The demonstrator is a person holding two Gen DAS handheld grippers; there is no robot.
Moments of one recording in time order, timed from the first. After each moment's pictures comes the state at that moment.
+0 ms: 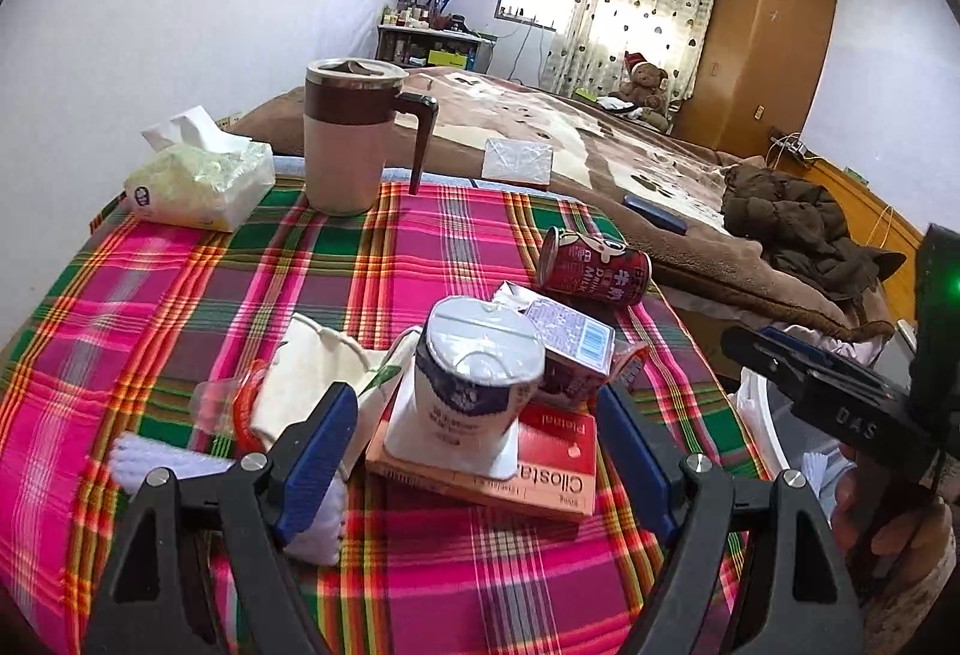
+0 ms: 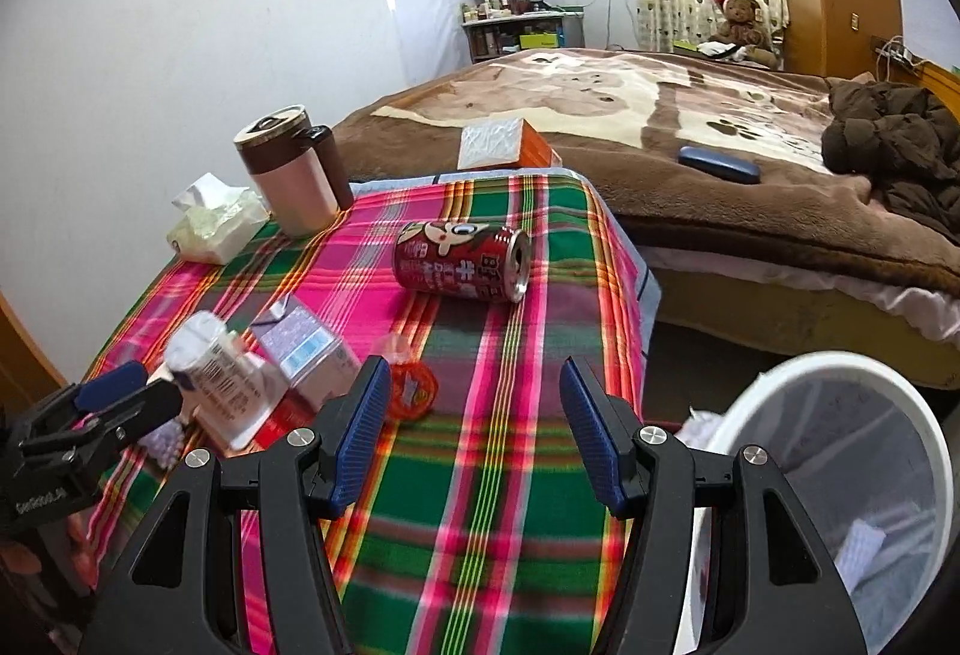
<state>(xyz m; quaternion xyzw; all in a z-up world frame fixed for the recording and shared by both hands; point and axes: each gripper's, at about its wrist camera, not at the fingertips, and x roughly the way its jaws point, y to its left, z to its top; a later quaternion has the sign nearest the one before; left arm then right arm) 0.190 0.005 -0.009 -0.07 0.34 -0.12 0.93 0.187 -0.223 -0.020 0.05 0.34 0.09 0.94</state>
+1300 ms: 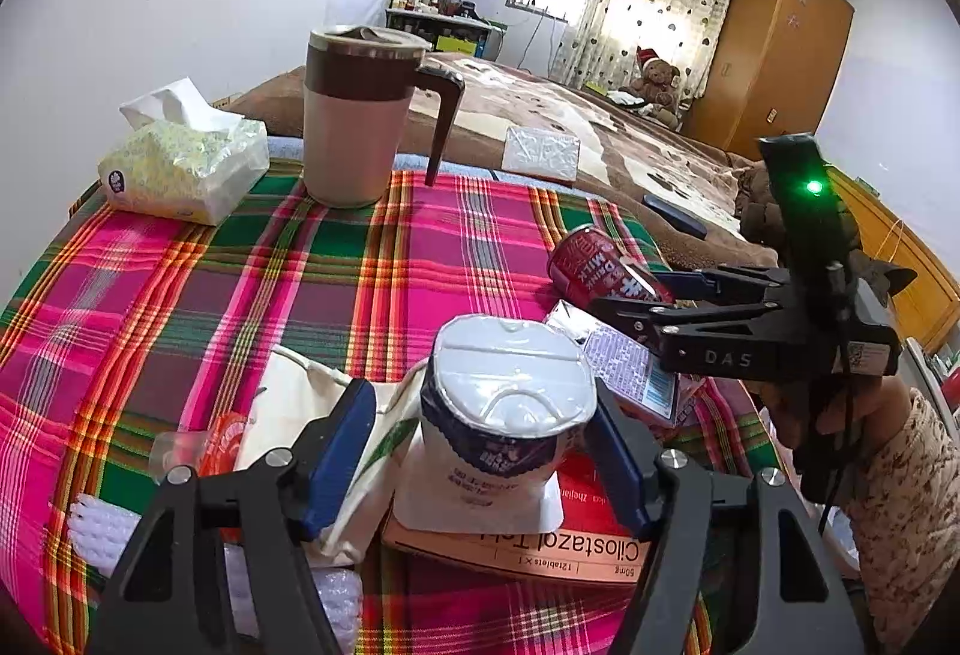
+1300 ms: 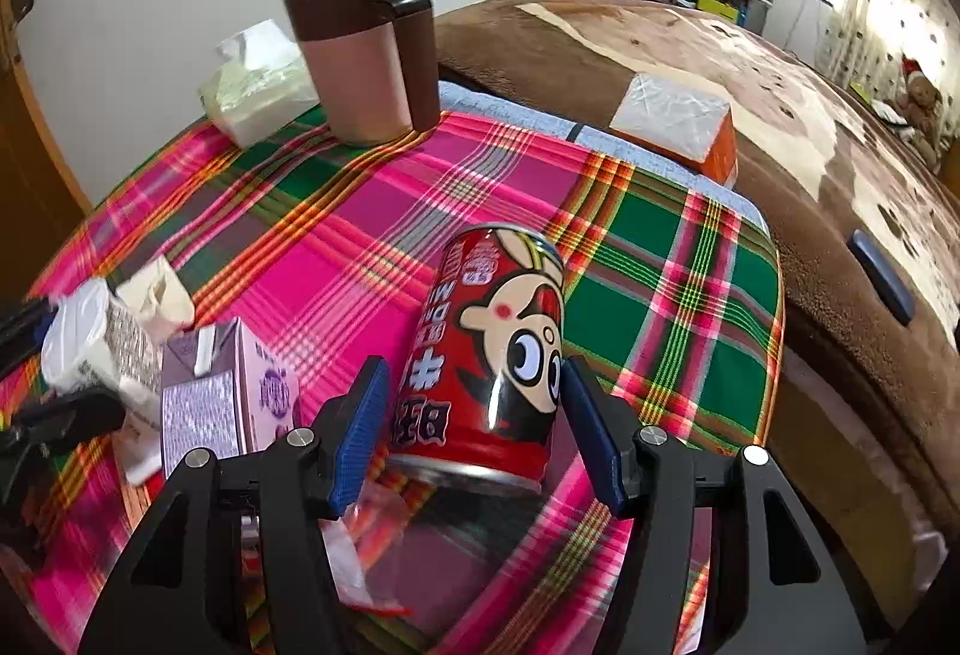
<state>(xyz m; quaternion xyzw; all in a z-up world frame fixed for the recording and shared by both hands) 0.230 0.013 -0.025 -0.08 0.35 -0.12 0.93 0.286 -0.170 -0.042 -0.10 0.43 0.23 0.87</state>
